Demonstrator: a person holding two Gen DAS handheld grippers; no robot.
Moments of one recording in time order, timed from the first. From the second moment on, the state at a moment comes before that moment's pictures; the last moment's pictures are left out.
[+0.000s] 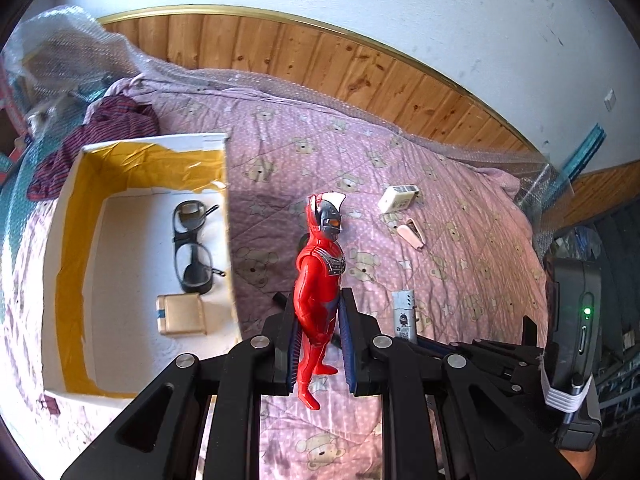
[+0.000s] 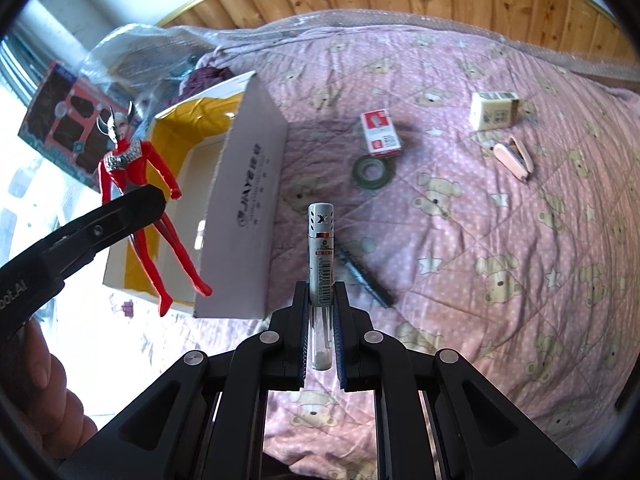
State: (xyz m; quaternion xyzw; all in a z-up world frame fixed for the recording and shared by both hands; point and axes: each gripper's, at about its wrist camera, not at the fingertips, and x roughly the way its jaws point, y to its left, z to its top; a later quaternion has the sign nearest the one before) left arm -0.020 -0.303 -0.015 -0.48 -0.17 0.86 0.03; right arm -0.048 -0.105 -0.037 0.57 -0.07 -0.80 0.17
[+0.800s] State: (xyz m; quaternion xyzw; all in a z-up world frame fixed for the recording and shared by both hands) left arm 0.027 -0.358 -0.019 -0.46 -0.22 0.86 -0.02; right arm -0.034 -0.165 -0.003 0.54 -0.01 -0.80 0.25
